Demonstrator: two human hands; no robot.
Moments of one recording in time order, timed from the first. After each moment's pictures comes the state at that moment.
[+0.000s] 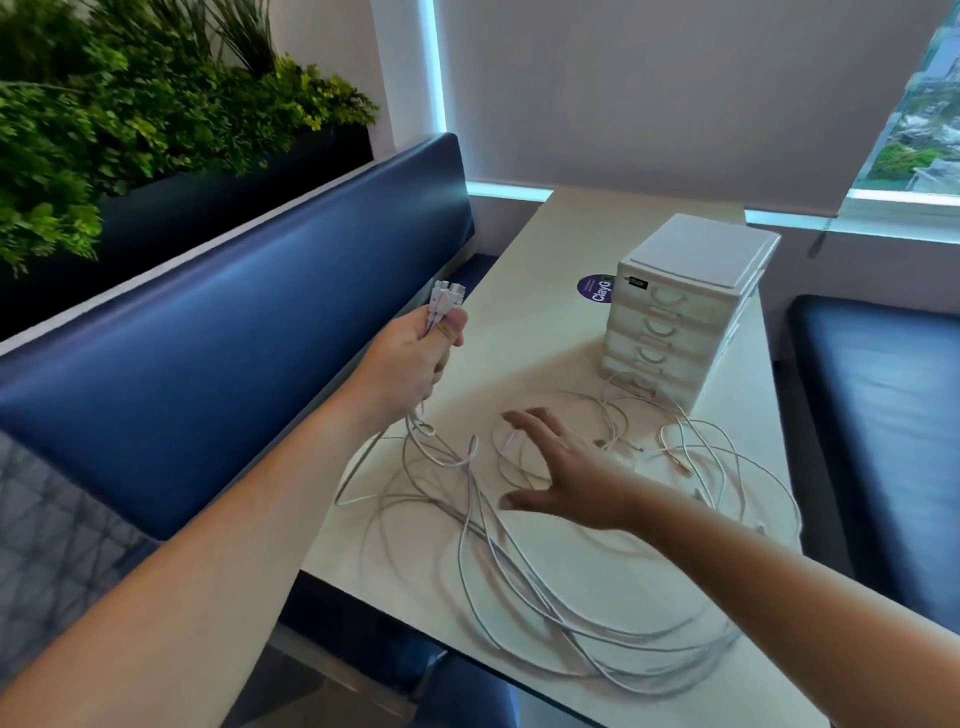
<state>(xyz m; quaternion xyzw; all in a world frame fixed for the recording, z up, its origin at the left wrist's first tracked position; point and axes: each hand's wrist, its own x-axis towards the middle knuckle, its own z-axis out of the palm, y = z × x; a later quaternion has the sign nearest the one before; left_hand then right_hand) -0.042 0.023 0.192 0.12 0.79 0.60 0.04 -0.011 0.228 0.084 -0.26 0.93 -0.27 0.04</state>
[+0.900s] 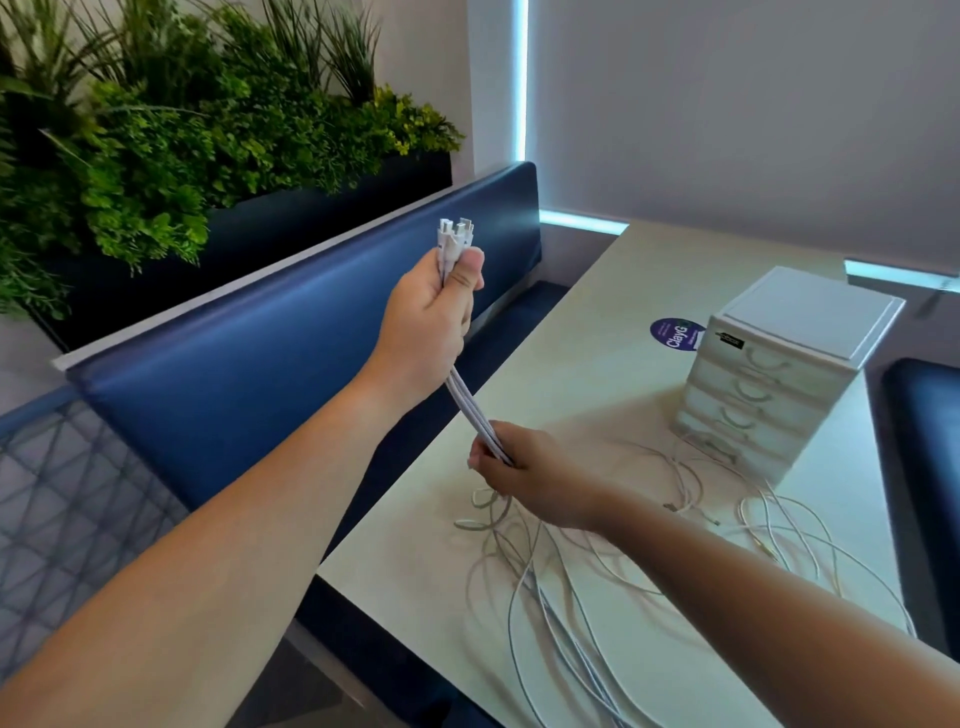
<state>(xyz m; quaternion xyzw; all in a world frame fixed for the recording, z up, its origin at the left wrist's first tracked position) -0.071 -0.013 0.240 0.13 0.74 0.65 -0.16 -0.060 0.127 0.131 -0.28 0.84 -0.46 0.10</state>
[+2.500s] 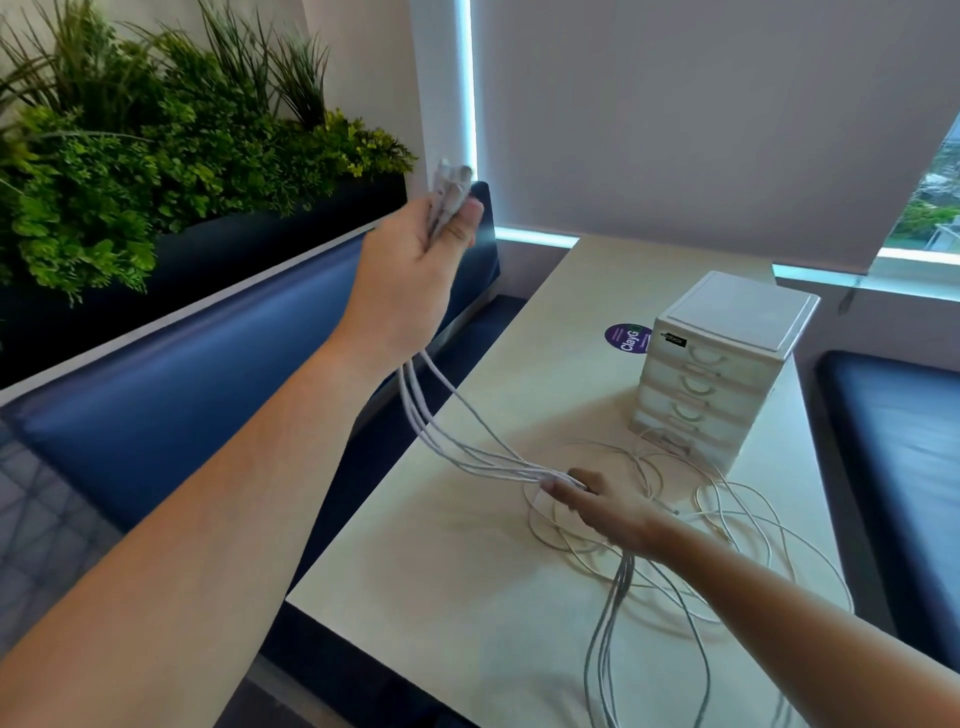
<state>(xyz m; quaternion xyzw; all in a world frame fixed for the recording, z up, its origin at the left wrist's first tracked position) -0.072 0.001 0.283 0.20 0.80 0.51 -0.25 -0.045 0.222 0.091 -0.08 0.89 -0.43 0.13</state>
